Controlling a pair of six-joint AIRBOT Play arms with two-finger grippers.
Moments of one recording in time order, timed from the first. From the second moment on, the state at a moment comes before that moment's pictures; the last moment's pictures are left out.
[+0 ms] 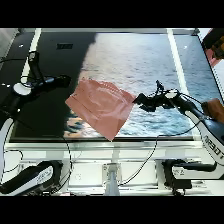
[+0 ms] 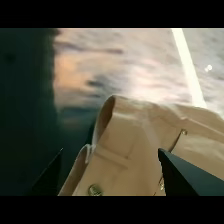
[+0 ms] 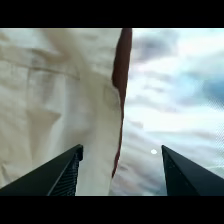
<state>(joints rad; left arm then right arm) 0.05 -1.16 0.90 0.77 -0.56 -0.92 0.10 -1.48 0.86 -0.73 0.77 1.50</state>
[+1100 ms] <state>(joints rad) 0.21 -1.36 0.90 0.99 -0.97 -0.77 0.10 -1.72 1.20 -0.64 0.79 1.38</state>
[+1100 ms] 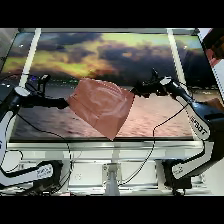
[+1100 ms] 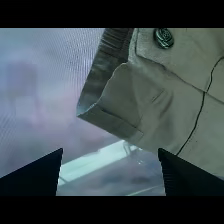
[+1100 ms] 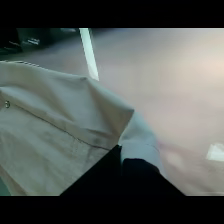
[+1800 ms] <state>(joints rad) 0.20 -1.52 0.91 0.73 -0.96 -0.55 0.10 -1.72 1.22 -0.63 0.80 1.37</state>
